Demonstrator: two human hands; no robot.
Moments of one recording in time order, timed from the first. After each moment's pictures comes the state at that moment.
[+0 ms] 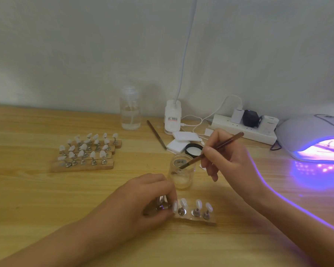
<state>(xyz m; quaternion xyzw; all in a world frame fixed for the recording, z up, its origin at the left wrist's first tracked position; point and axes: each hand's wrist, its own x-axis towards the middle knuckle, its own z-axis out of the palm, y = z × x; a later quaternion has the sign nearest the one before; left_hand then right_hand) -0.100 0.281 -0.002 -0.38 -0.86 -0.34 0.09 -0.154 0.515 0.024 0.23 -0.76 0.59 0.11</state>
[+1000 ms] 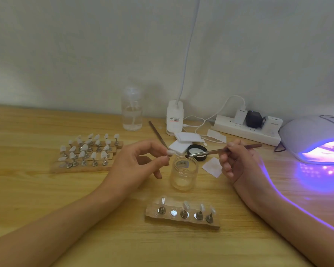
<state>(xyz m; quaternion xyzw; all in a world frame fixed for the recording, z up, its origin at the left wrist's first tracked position) -0.145 0.290 0.008 -0.15 -0.75 -0.64 0.08 -0.166 0.530 0.008 0.08 -0.57 0.82 0.04</state>
